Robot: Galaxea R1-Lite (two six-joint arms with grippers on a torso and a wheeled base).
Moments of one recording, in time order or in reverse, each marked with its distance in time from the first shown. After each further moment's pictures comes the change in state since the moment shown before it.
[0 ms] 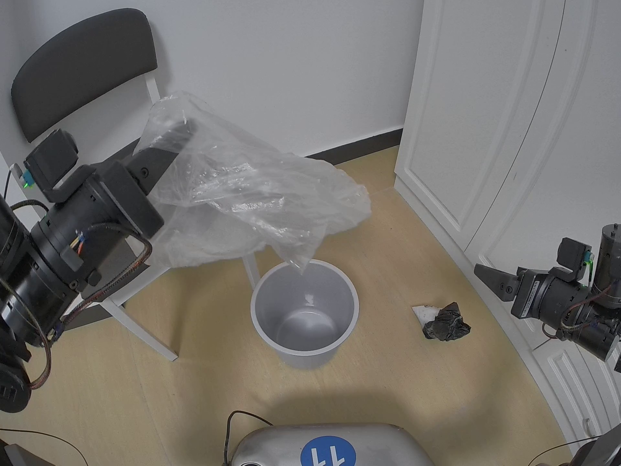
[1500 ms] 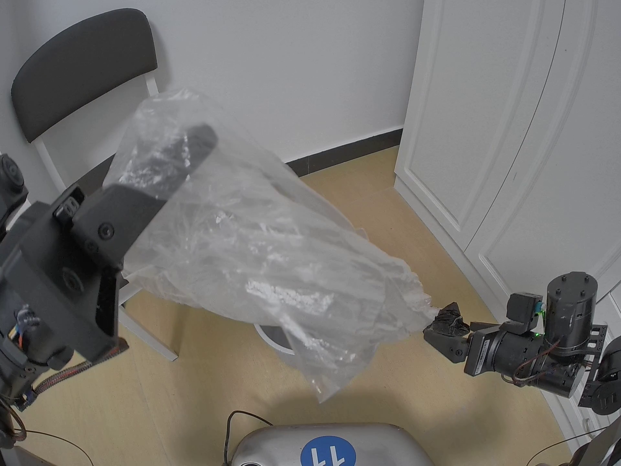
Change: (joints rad) left arm -0.280 -0.129 0.082 -0.041 -0.068 -0.001; right arm 0.148 0.192 0.125 -0.148 0.053 0.073
